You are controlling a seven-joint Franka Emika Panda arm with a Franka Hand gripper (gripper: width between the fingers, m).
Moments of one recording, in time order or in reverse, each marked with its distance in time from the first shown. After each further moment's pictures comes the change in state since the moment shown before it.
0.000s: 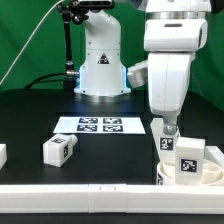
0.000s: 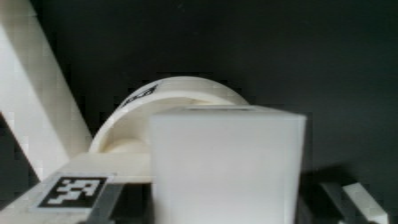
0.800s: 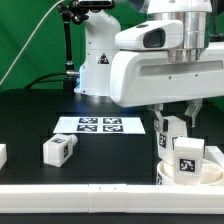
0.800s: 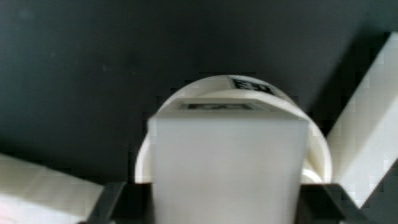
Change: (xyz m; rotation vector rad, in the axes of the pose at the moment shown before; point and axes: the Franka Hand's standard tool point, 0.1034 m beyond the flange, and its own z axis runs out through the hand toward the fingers) arm 0.003 -0.004 0.001 -0.010 0.025 0.836
